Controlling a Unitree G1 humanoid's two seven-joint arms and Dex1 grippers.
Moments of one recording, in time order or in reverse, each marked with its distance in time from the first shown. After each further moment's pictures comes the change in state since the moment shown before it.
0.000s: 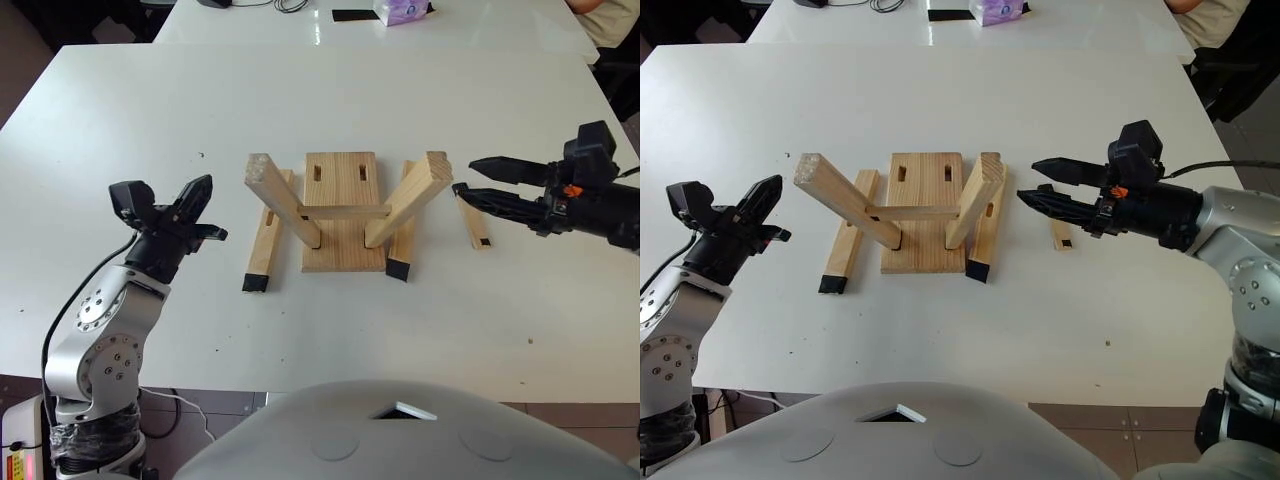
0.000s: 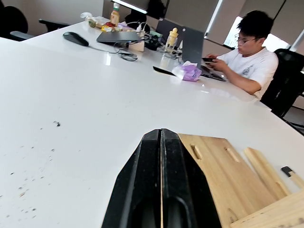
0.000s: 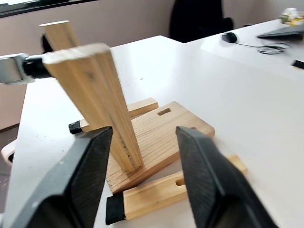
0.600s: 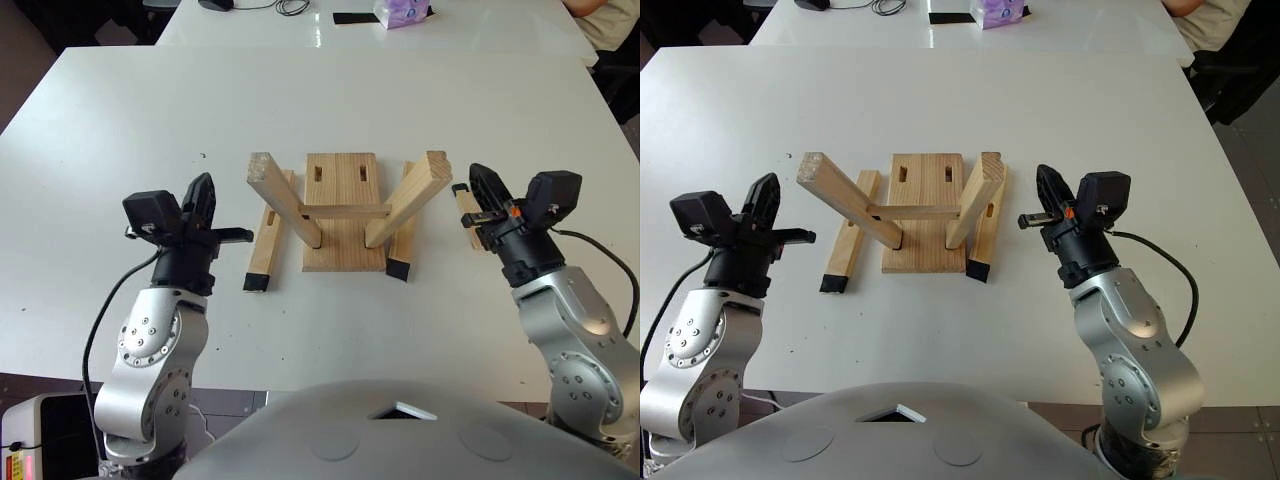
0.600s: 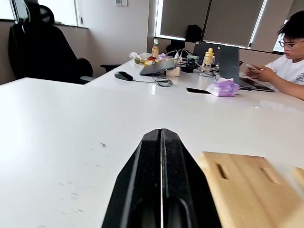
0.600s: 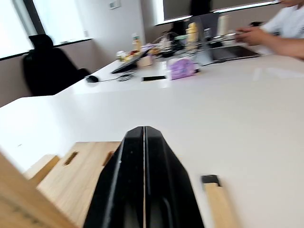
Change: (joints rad) left arm 0.057 -0.167 -0.121 -0.261 0.381 -0.035 0.272; right arm 0.288 0.582 0.220 -0.381 -0.355 -0.128 -0.932
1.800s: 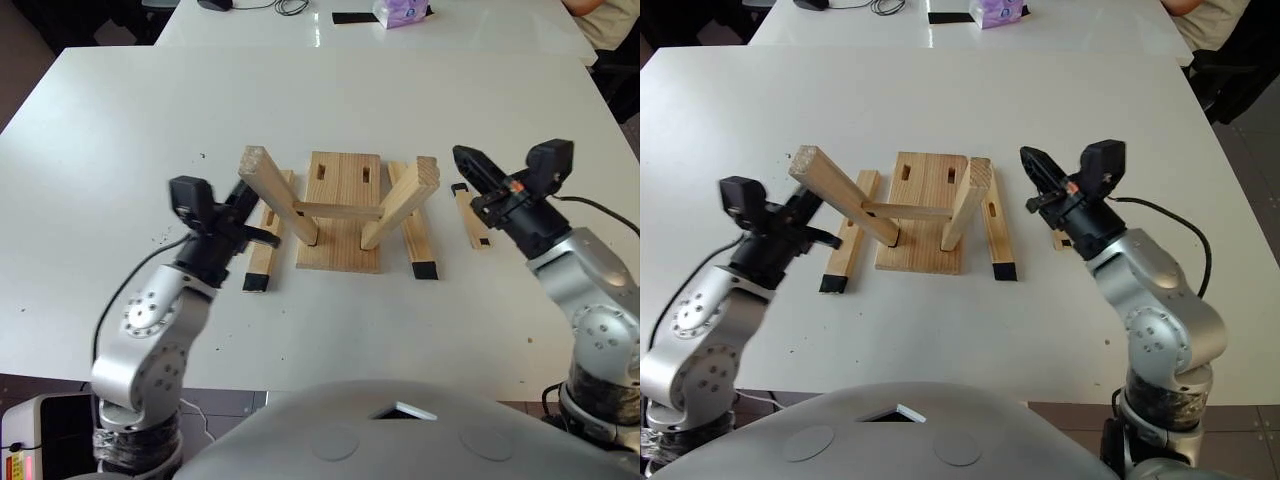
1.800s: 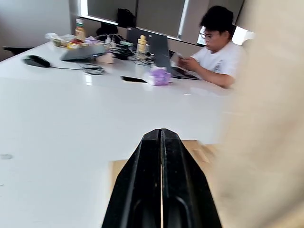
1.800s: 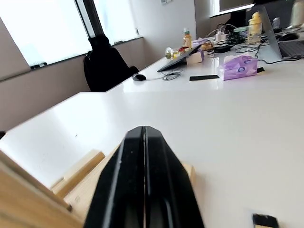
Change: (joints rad) left arm -0.115 0.093 0.112 0.129 -0.278 0.070 -0.267; right arm -0.297 -0.179 -0.204 0.330 0.422 0.042 0.317
